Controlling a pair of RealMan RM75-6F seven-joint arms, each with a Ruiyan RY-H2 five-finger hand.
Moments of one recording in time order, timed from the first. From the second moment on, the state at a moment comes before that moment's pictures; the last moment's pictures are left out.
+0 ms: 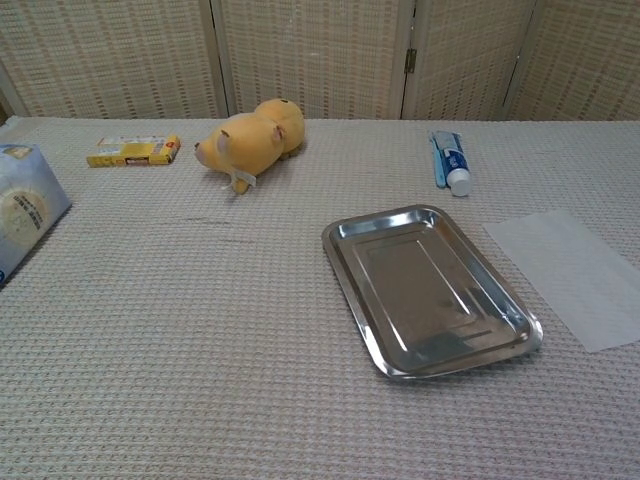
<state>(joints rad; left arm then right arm) -0.11 -1.18 -0.06 -1.56 1.50 1.49 0.16 0.16 -1.19 0.01 -1.30 -1.70 1.46 0.08</state>
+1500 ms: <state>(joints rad) -0.16 -1.23 -0.09 -1.48 1.36 1.37 0.20 0.35 -1.71 -0.15 -0.21 -1.76 1.22 0.59</state>
